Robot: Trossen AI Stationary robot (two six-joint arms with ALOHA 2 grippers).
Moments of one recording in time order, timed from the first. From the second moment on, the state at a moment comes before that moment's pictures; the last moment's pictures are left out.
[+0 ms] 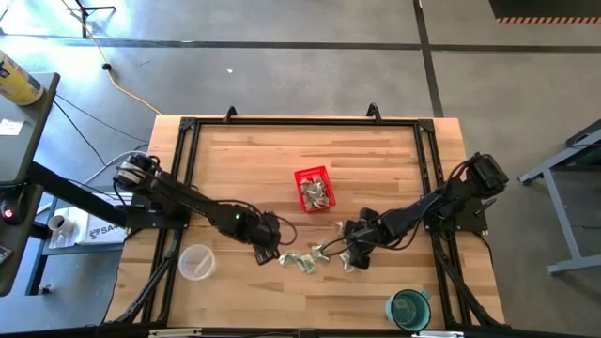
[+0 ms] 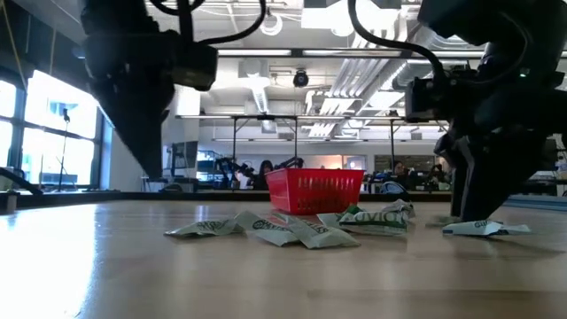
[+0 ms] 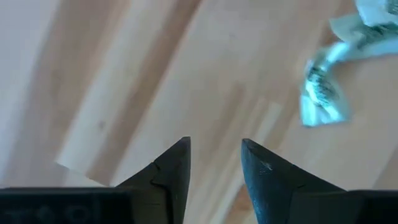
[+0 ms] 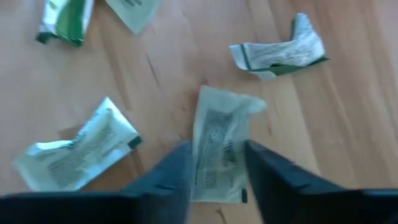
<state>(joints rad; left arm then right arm) -0.36 1.66 1.05 -0.69 -0.19 -0.80 0.39 1.66 0.79 -0.39 0.20 0.67</state>
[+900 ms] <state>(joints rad) -0.42 1.75 1.03 -0.34 -0.19 -1.03 -0.11 1.59 1.02 -0.35 -0.10 0.42</state>
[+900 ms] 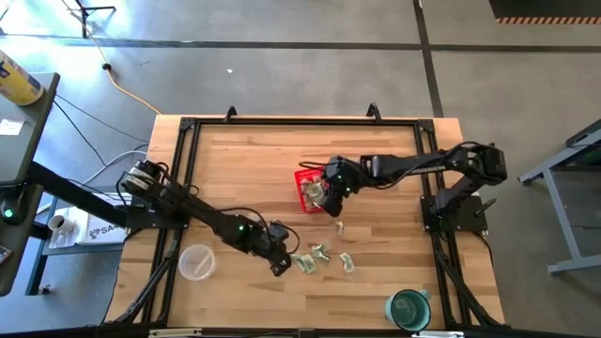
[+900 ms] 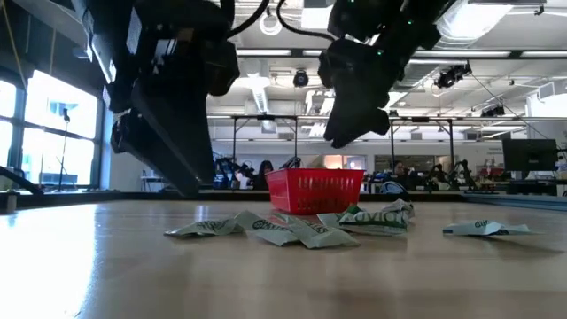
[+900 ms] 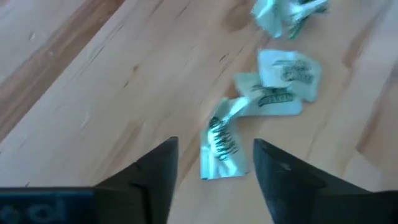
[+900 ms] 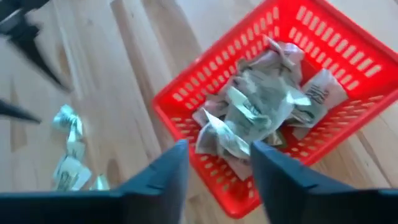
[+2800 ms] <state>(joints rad) 0.12 1.60 1.13 -0.34 0.15 -0.28 0.41 1.65 1.03 -0.66 0.33 0.13</state>
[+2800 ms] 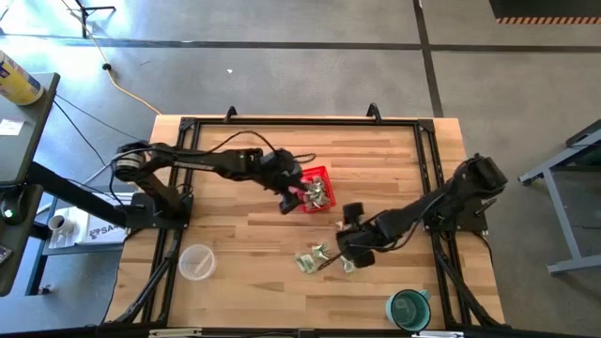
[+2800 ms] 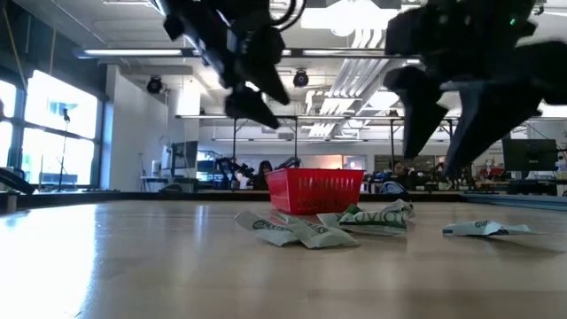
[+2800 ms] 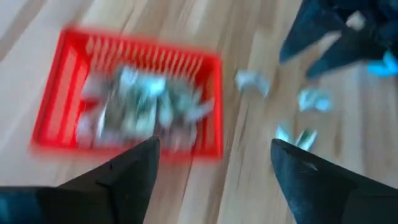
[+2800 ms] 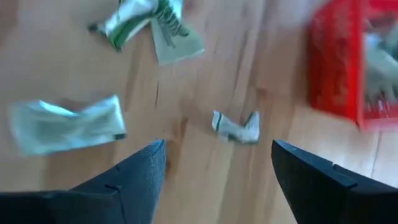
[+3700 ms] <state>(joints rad) -0.33 1.48 1.05 -0.71 -0.21 -0.82 0.14 1.81 1.04 -0.65 -0.04 -0.22</state>
